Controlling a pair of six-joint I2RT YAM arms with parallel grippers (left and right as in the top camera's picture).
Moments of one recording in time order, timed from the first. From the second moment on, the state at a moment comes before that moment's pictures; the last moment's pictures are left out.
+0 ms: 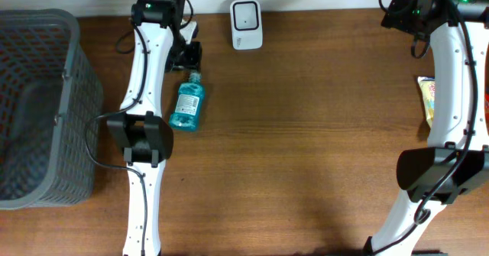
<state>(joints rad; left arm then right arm) -0.14 2.65 2.81 -1.64 0.11 0.00 -0.13 2.06 2.34 -1.25 0.23 0.30</state>
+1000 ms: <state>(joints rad) -0.13 2.60 2.38 -1.63 0.12 0.01 -0.13 2.06 2.34 -1.25 0.23 0.30</state>
